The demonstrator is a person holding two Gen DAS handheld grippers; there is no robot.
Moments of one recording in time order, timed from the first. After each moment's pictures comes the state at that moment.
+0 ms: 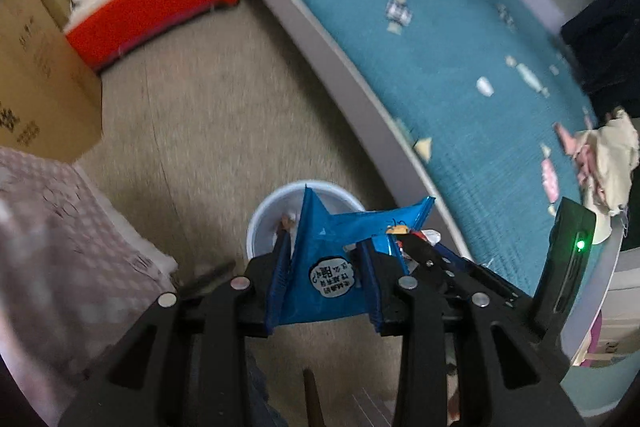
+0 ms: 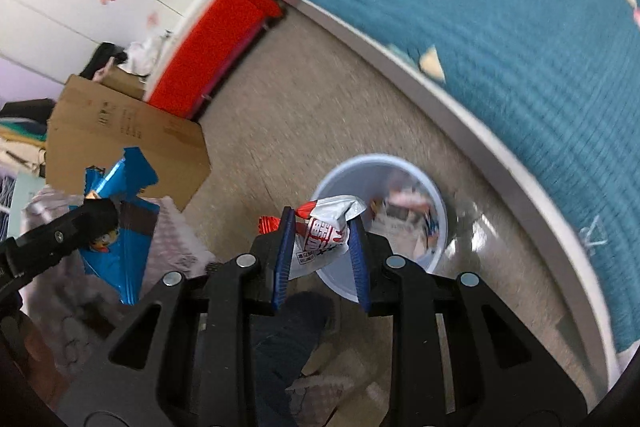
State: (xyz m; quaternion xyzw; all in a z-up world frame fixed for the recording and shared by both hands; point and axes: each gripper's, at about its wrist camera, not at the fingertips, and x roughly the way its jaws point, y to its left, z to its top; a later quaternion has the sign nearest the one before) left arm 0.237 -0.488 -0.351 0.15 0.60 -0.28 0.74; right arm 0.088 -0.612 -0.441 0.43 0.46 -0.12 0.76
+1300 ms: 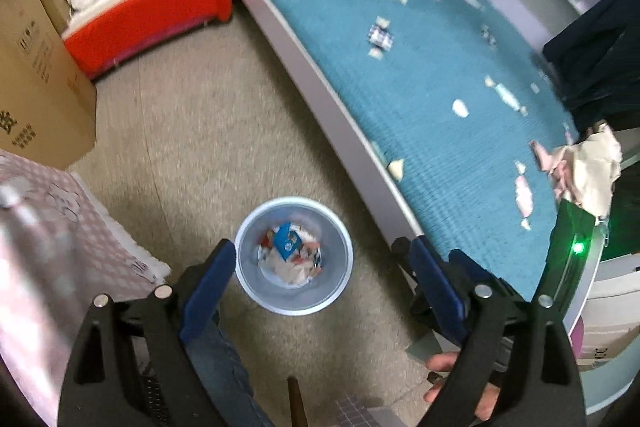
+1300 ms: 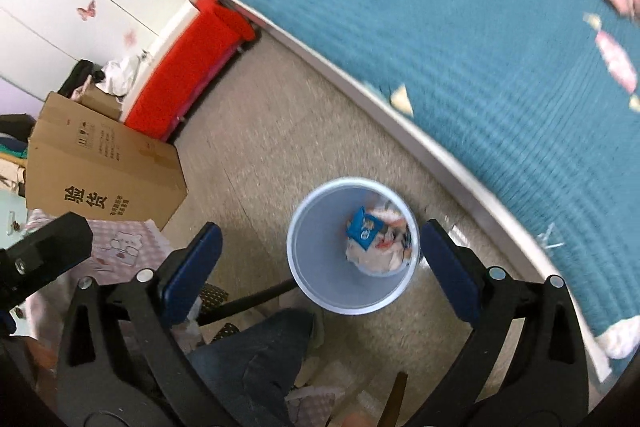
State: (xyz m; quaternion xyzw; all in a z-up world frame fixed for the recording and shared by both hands) left arm 0.217 -0.478 -0.286 0.12 0.56 -0.31 0.76; right arm 0.078 -0.610 -0.357 0.39 0.43 -0.20 0.79
